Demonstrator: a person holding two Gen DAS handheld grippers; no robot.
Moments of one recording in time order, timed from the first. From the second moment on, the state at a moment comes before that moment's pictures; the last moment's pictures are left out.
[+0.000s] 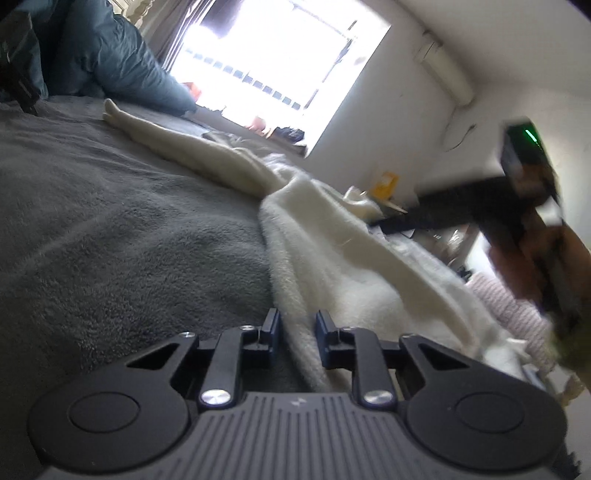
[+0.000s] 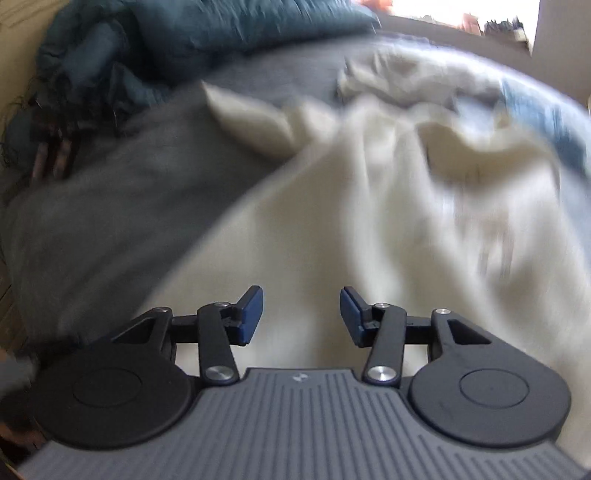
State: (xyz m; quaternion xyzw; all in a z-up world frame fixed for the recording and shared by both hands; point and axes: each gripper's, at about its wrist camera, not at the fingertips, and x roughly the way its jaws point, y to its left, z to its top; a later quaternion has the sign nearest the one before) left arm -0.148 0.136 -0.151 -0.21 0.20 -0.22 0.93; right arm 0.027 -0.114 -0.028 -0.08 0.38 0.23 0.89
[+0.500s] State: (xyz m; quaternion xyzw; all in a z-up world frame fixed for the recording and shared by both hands) left arm -0.152 0.133 -0.161 -0.21 0.16 -0.25 0.93; right arm 0.223 -0.002 -0.076 -0.16 0.51 0.15 0.83
